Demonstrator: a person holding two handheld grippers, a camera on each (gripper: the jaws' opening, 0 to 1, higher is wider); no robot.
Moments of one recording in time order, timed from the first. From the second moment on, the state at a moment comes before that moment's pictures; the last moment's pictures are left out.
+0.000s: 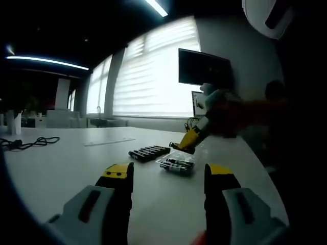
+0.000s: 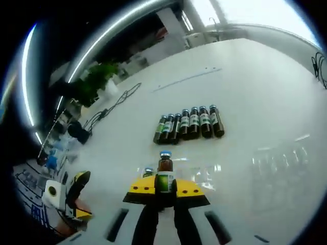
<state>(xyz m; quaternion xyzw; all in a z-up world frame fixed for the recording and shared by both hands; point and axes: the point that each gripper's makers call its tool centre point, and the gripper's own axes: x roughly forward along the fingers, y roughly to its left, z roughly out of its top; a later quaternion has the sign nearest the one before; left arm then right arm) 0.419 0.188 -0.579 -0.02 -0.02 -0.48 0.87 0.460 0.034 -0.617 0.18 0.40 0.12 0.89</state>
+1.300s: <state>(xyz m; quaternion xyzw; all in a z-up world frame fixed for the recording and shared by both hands) 0.418 0.188 -0.577 -0.03 -0.02 -0.49 0.87 0.454 0.029 -0.631 0.13 0.37 0.10 0.91</state>
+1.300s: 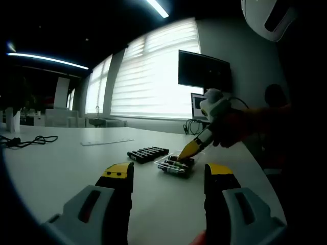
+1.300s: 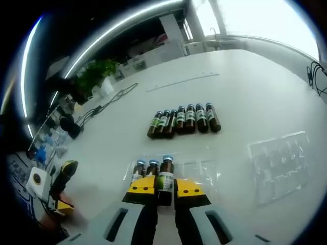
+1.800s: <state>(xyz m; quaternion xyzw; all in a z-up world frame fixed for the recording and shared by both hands) 0.418 0.188 -0.578 -0.03 -0.02 -0.49 0.87 0.458 0.029 -0.619 -0.01 0.31 0.08 0.95</state>
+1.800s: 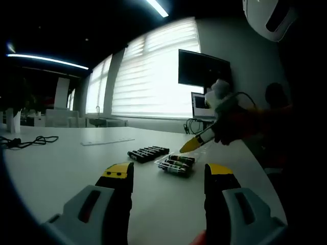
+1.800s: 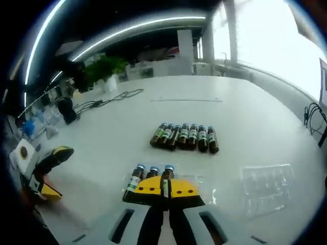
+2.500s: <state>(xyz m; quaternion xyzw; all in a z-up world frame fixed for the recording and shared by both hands) 0.418 0.188 -0.578 -0.02 -0.02 -0.49 0.87 0.453 0.033 -0.621 -0.06 0.31 0.09 0.95</state>
